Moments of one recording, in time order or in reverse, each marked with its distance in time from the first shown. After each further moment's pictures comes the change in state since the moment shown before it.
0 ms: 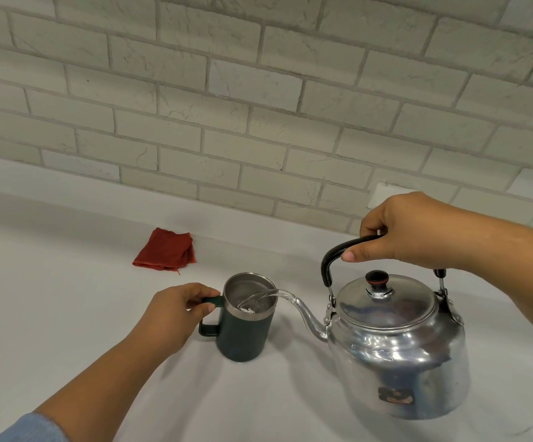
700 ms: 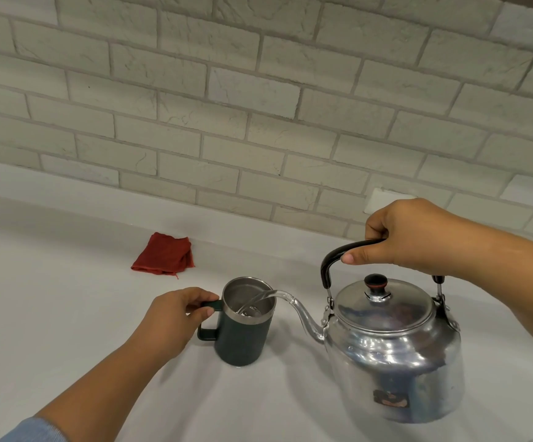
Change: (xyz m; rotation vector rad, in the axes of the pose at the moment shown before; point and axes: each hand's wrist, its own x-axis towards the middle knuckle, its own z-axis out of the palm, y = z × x) left_hand 0.000 0.001 0.001 0.017 0.005 0.003; right_hand -0.008 -0.003 -0.001 0.001 0.065 0.069
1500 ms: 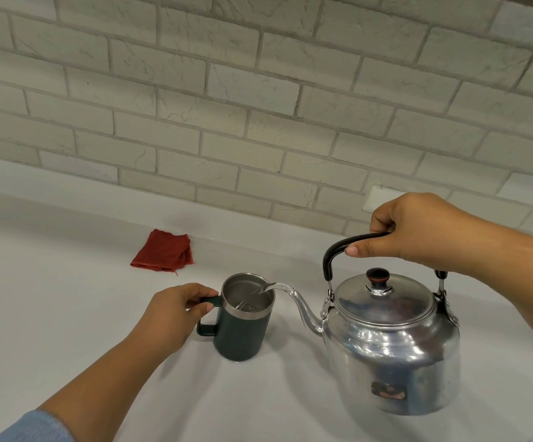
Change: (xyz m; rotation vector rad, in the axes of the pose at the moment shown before) left_hand -0.001 0.001 0.000 0.004 0.010 0.008; right_hand -0.008 0.001 -0.004 0.044 0.031 0.014
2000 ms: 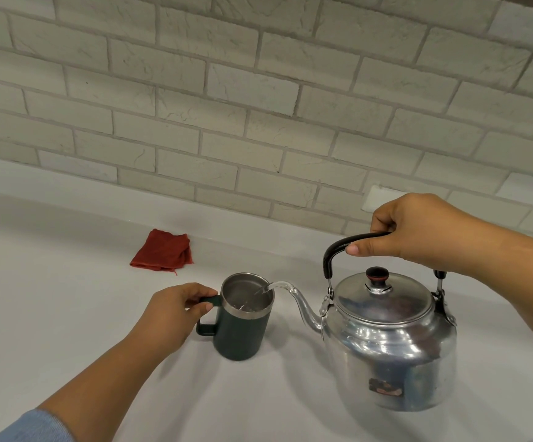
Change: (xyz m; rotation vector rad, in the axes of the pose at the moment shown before) left_hand -0.003 0.002 -0.002 -0.004 -0.001 0.014; right_hand 0.001 0.002 0.000 0.040 0.000 -0.007
